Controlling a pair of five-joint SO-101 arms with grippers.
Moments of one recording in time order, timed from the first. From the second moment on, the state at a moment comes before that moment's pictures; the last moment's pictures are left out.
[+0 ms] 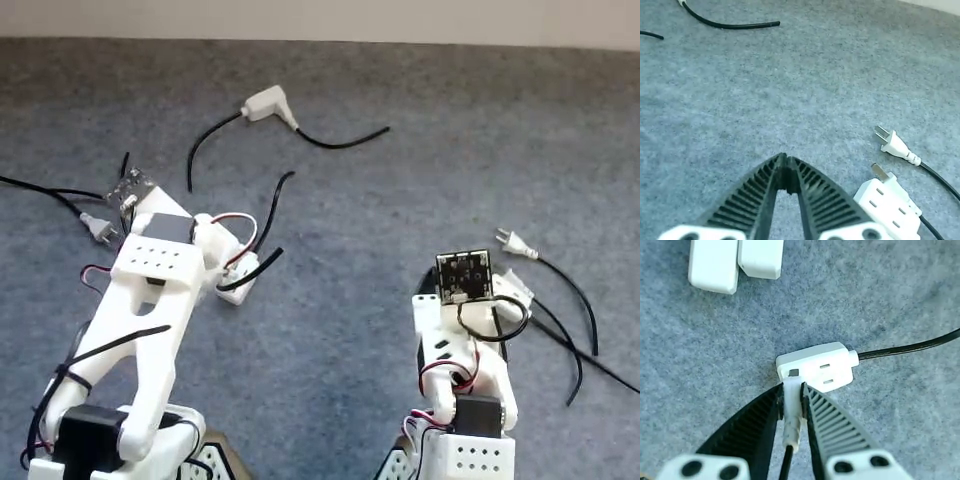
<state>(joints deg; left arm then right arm) 3.5 -18.5 39.8 64.5 60.2 2.3 -103.6 95.3 44.7 15.1</state>
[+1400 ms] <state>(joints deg) 6.9 -17.4 39.6 65.2 57.3 2.3 -103.6 95.3 44.7 15.1</state>
